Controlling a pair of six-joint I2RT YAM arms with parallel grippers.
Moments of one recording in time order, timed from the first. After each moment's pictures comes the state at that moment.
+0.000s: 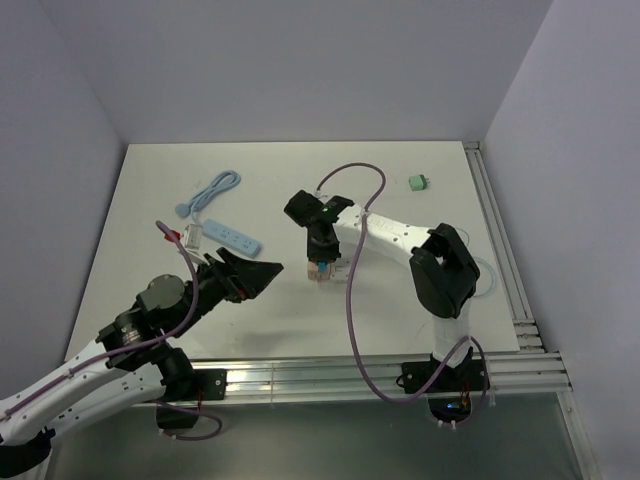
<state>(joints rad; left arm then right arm) -0.98 0.49 0.62 -0.19 -0.23 -0.98 0.82 1.91 1.49 -0.89 0.25 0.84</state>
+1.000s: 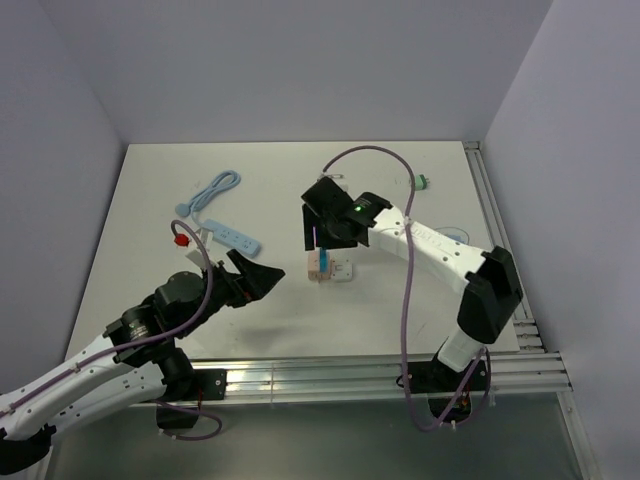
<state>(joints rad) -0.98 0.54 0.62 -0.33 -0.27 -1.04 0.82 1.66 1.45 -0.84 0.24 0.66</state>
